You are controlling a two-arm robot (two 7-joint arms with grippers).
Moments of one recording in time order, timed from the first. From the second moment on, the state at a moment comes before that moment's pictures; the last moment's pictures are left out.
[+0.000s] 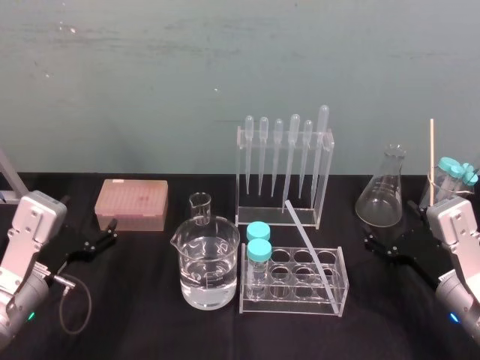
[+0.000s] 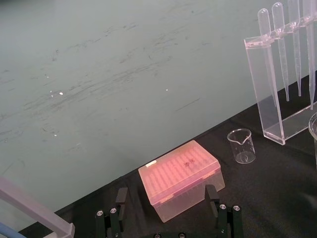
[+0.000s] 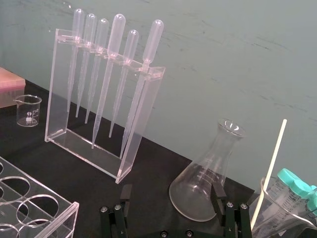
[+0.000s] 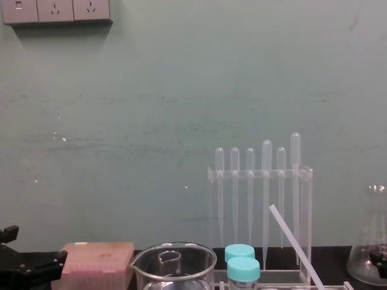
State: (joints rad) left arm -0.20 0.60 0.45 -1.41 -0.25 -0.12 0.03; right arm 0.20 0.60 -0.45 -1.41 0.25 -0.12 -0.03
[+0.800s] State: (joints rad) left arm -0.20 0.60 0.45 -1.41 -0.25 -0.12 0.03; right arm 0.20 0.60 -0.45 -1.41 0.25 -0.12 -0.03
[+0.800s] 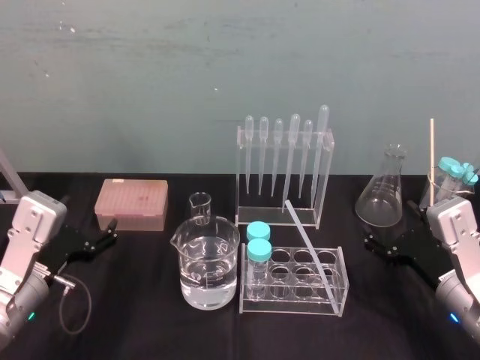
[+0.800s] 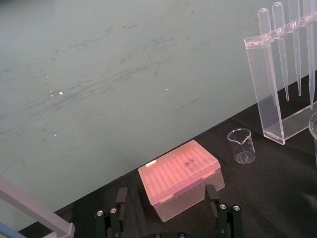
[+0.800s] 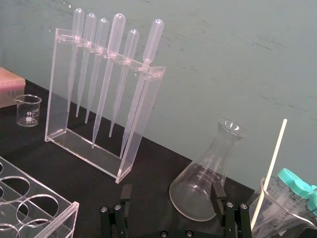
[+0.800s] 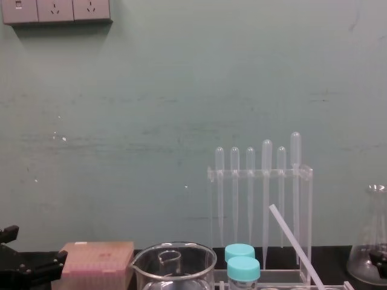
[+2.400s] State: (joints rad) left arm -0.20 0.60 0.45 -1.41 -0.25 -0.12 0.03; right arm 0.20 0.60 -0.45 -1.41 0.25 -0.12 -0.03
